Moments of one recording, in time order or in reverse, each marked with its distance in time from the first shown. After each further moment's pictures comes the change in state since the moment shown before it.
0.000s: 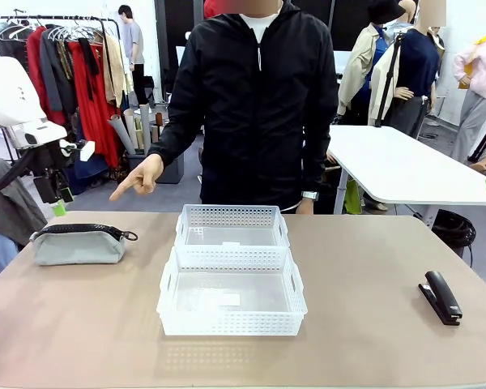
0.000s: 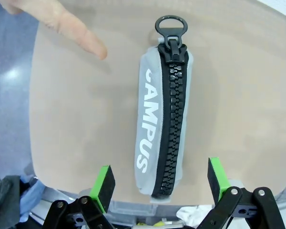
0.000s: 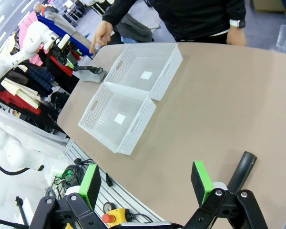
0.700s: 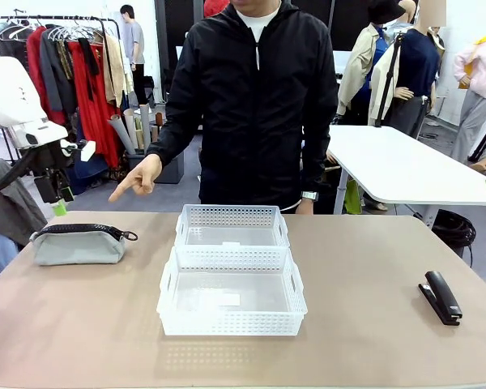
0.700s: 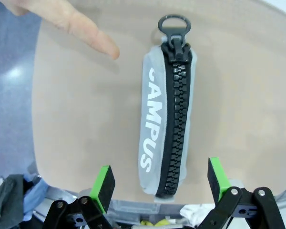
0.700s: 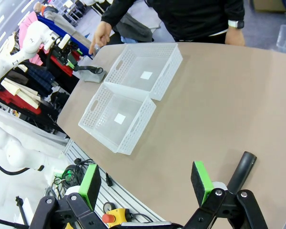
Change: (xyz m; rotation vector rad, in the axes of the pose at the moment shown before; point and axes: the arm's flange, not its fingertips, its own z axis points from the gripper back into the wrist) left arm 0.004 0.001 -0.002 0.020 0.019 -0.016; right arm 0.000 0.000 0.000 0.000 0.000 0.000
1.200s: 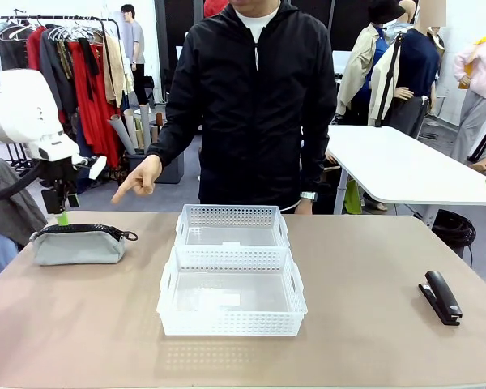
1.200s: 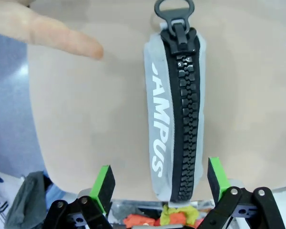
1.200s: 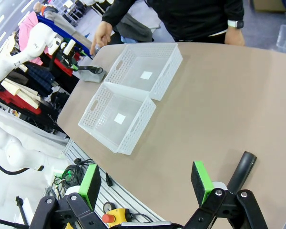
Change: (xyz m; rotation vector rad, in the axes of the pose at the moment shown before) left arm 0.015 -0.004 -0.030 0.060 0.115 -0.122; right arm 0.000 0.000 0.000 0.000 0.000 0.000
